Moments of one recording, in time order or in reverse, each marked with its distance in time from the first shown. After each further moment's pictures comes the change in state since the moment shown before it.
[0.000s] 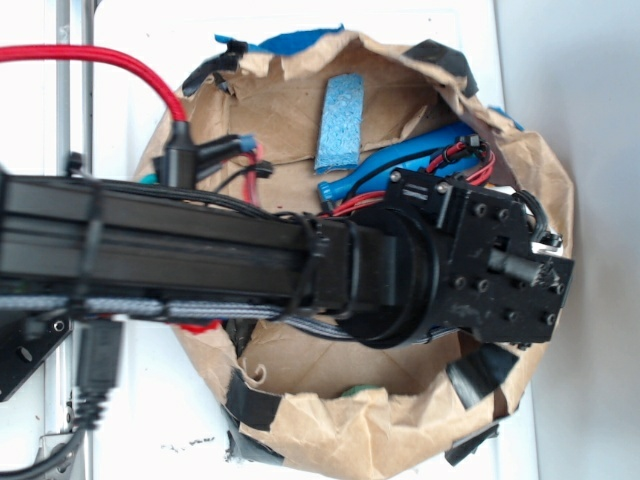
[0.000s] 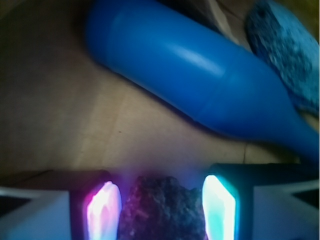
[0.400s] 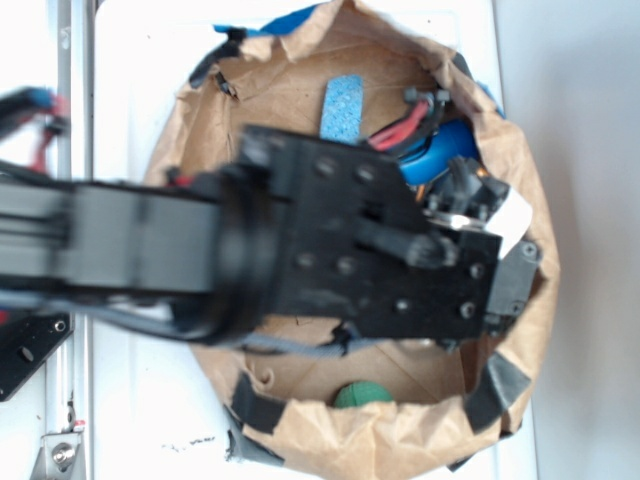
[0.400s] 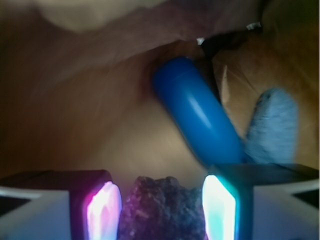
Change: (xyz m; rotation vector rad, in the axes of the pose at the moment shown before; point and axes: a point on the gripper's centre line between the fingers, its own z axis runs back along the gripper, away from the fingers) arm 0.002 0.022 0.058 -0.147 -0.009 -0.518
